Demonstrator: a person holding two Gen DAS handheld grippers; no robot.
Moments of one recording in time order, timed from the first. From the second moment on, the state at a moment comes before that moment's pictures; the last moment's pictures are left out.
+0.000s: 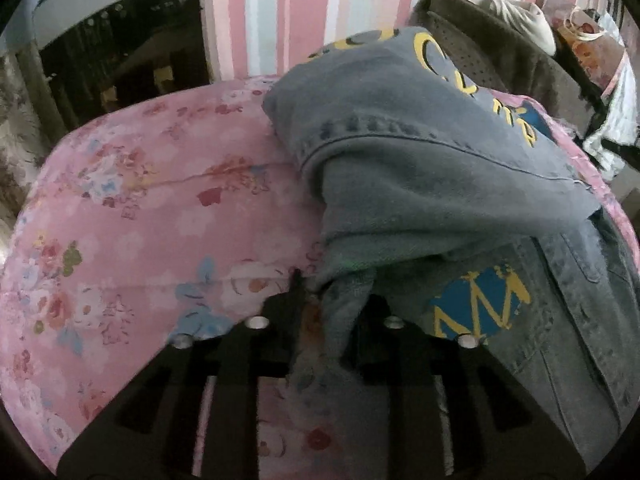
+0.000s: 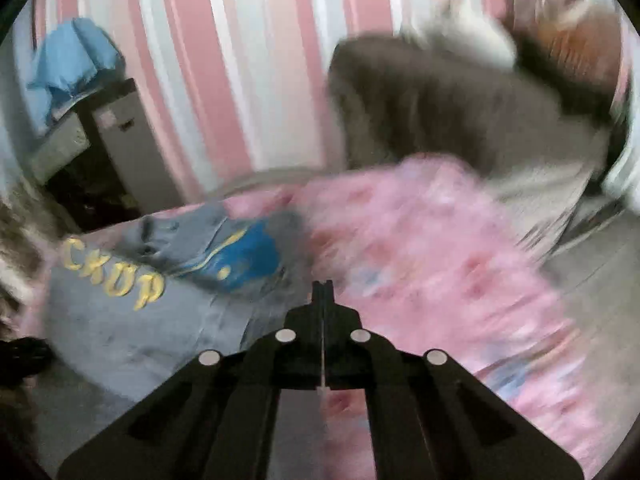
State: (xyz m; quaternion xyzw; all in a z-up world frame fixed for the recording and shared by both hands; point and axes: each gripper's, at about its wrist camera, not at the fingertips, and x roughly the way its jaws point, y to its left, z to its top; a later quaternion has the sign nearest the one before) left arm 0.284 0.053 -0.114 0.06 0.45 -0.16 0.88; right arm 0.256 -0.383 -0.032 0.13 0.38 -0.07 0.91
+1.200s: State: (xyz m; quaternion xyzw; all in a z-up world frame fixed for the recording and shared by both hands) left arm 0.363 0.015 -0.053 0.00 0.41 -0.19 0.89; right arm 0.269 -0.336 -0.062 -0.04 0.38 -0.17 0.91
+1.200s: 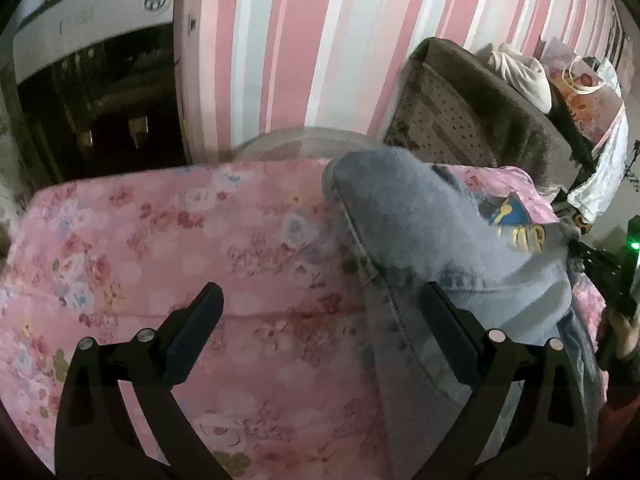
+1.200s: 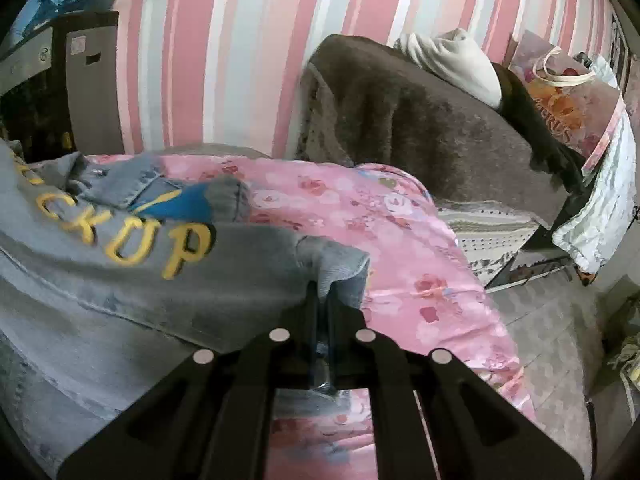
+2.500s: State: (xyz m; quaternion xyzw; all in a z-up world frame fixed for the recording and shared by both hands) left arm 0.351 0.039 -0.088 0.06 0.42 -0.12 0.90; right arm 0.306 -0.304 -0.071 0.02 0.43 -0.03 0.90
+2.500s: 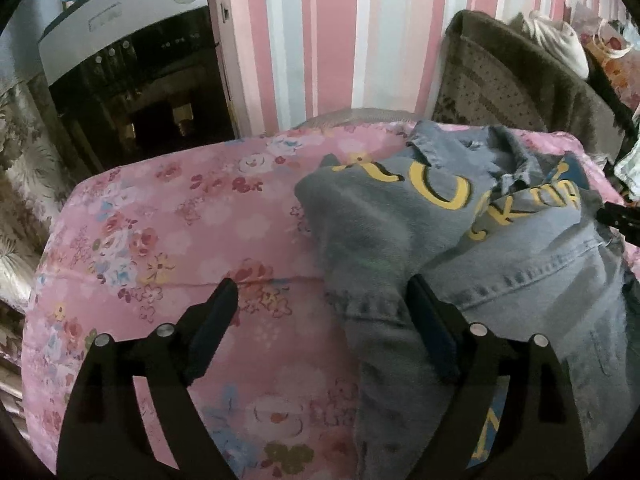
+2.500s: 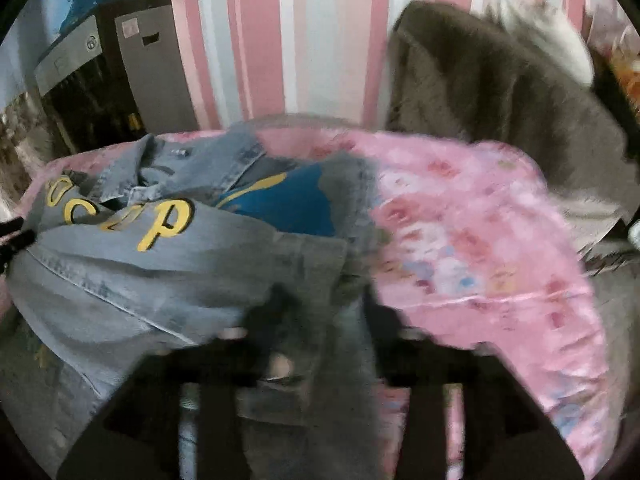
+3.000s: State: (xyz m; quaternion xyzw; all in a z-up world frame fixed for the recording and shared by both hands) left arm 0.247 0.041 -0.056 0.06 0.38 -0.12 0.92; right arm 0.171 -0.294 -0.028 0.03 0.32 0.01 0.95
